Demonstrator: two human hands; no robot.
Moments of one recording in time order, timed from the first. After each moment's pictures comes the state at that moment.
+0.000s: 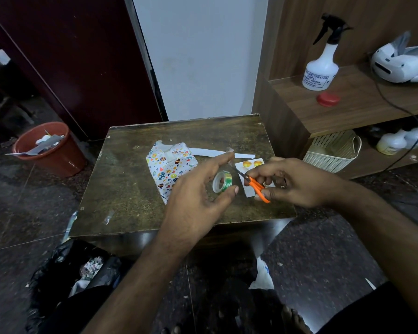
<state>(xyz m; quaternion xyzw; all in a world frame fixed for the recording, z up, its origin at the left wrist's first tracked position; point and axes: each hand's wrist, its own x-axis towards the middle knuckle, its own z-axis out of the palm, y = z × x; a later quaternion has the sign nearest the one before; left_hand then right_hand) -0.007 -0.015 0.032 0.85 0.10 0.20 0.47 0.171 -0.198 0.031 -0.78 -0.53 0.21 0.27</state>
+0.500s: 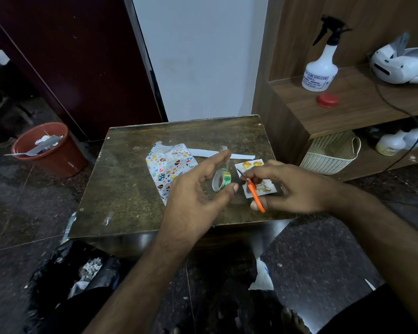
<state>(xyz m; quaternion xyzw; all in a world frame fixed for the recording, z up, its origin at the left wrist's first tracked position) -0.004 -0.015 0.031 0.81 0.10 0.22 0.54 0.159 -0.195 0.033 -0.78 -0.53 0.21 0.26</state>
